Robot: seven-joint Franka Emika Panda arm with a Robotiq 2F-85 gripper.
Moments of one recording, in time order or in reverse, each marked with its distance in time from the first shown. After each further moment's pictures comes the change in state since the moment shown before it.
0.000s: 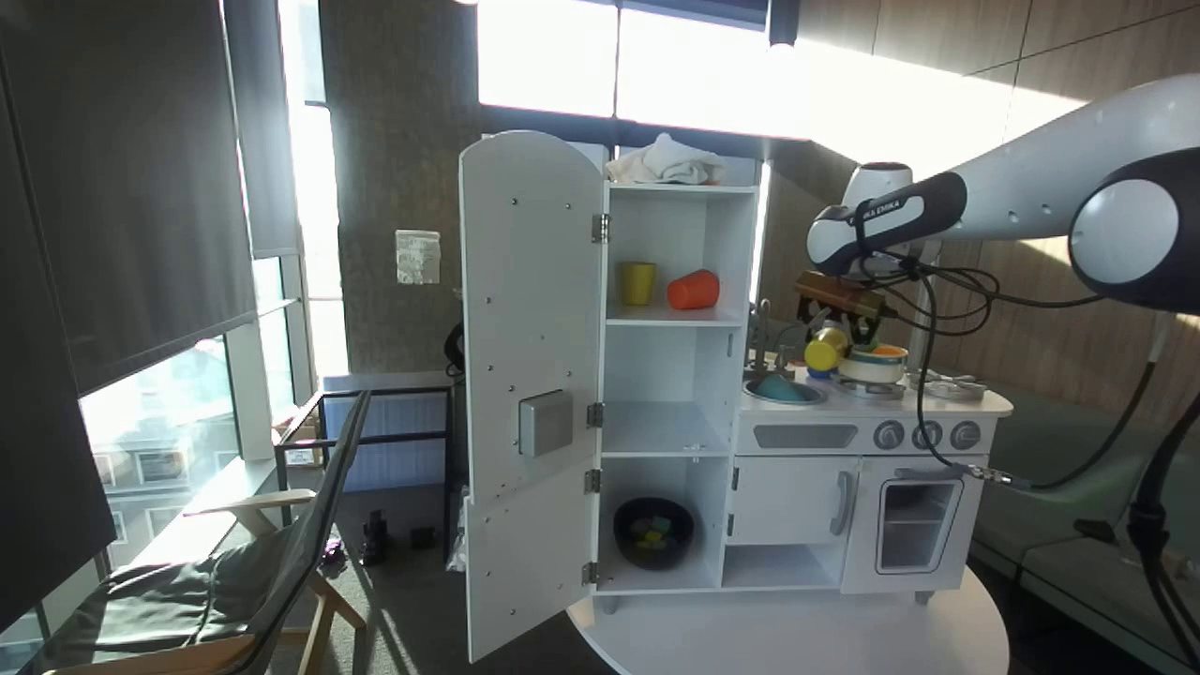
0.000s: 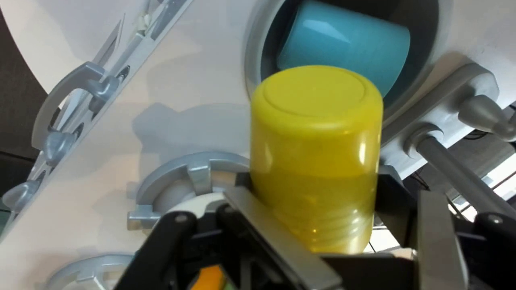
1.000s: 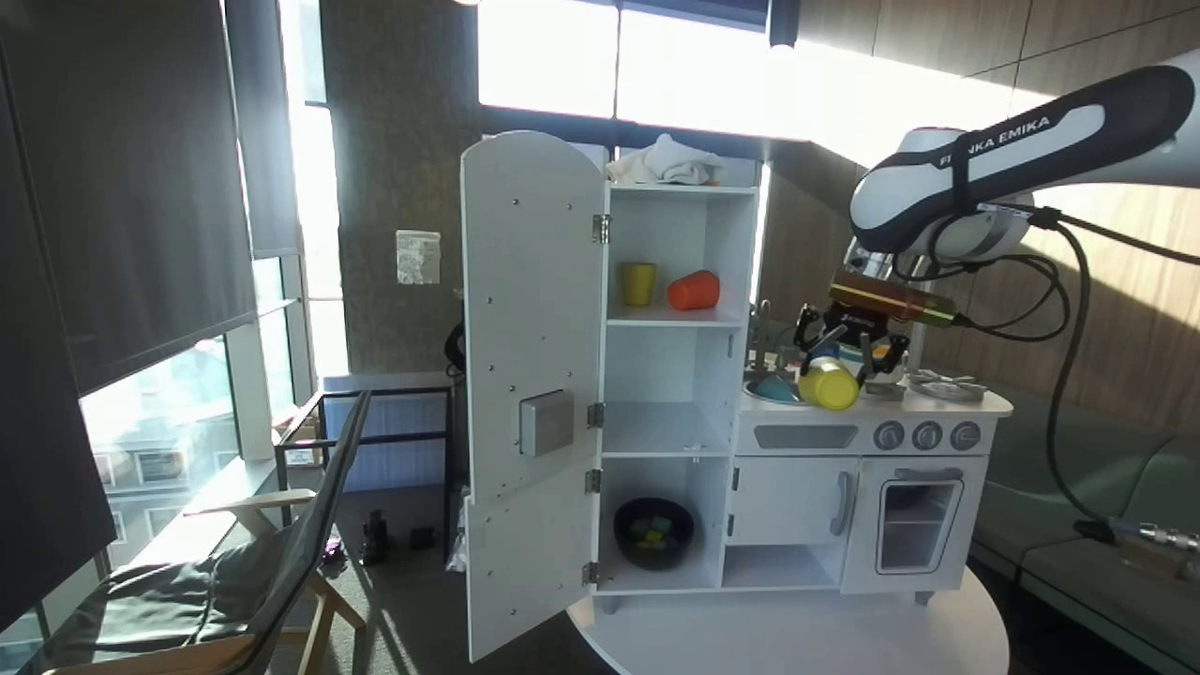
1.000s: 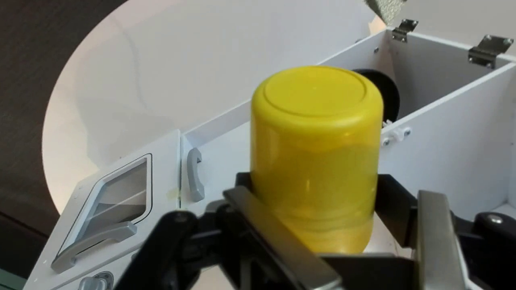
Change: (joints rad) arm 0.064 -0.563 0.124 -0.620 0.092 -0.090 -0.254
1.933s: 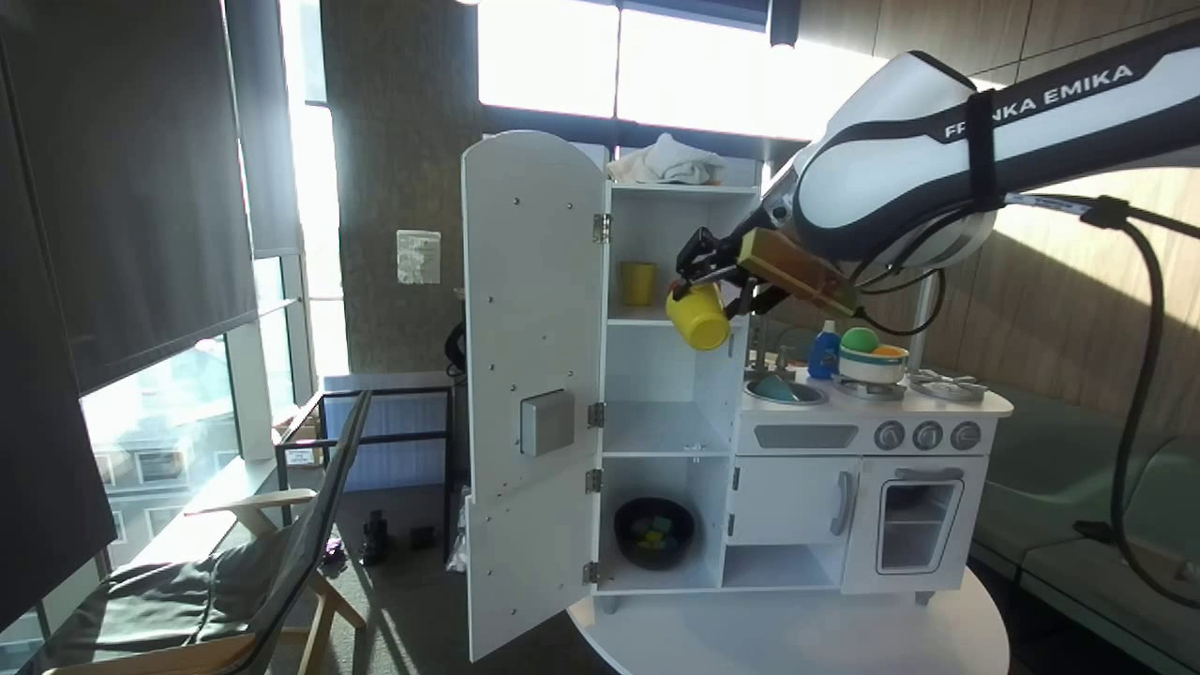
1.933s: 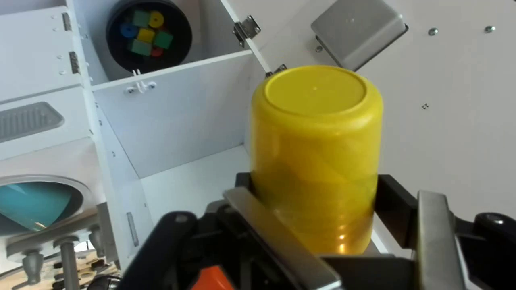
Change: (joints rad) arm 0.121 -0.159 0.252 -0.161 0.104 0.547 -0.069
